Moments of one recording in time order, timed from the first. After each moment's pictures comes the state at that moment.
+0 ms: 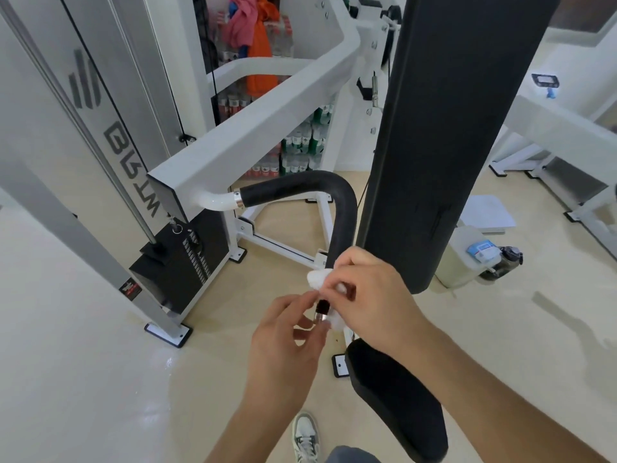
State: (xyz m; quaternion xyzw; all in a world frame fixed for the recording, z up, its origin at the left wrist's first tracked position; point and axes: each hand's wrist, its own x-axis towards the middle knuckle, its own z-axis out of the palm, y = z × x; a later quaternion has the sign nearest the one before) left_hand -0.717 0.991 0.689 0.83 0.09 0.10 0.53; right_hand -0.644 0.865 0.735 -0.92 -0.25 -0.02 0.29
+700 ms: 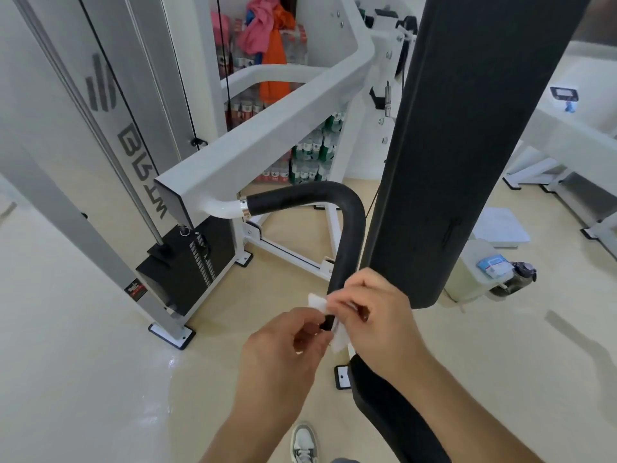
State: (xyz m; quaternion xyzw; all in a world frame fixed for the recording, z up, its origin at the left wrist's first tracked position) left_hand -0.713 0.996 0.698 0.85 0.11 0.09 0.50; right_hand -0.643 0.859 0.712 -0.90 -0.24 -0.06 0.37
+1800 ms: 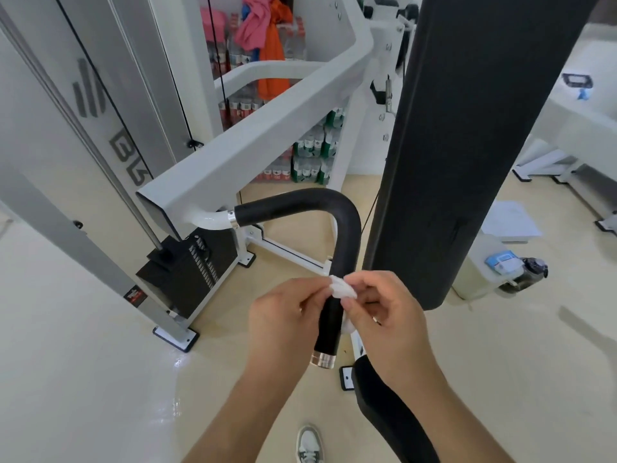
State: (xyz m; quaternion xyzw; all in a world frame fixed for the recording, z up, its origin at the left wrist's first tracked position) left_hand -0.650 0.989 0.702 0.86 0.08 0.19 0.46; right_hand -0.631 0.853 0.708 -0.83 -0.12 -0.05 0.53
